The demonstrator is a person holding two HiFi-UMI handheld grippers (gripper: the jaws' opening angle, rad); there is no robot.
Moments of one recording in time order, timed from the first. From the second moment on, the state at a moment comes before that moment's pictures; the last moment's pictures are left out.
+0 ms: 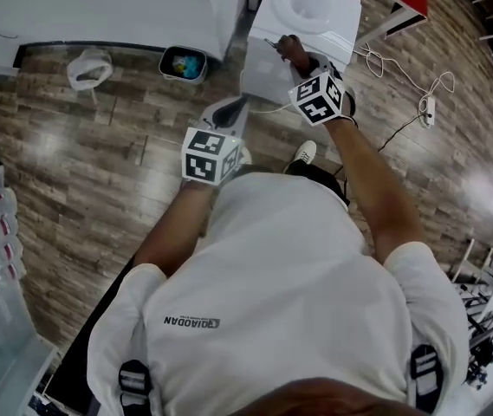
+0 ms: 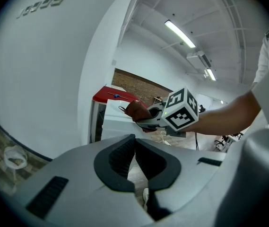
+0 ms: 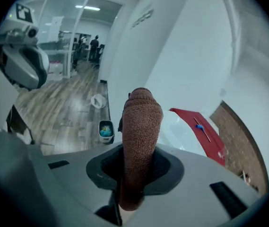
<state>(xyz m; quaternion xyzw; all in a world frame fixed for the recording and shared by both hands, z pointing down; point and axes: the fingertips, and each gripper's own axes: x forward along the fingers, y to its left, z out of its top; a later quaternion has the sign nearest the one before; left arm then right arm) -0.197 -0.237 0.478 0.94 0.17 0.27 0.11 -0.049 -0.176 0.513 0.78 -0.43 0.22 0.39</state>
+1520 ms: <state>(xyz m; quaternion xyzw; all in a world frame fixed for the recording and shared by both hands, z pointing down) -0.224 -0.261 0.566 0.92 0.13 0.33 0.17 -0.055 -0.241 0.823 0.62 -0.45 0.30 0.57</state>
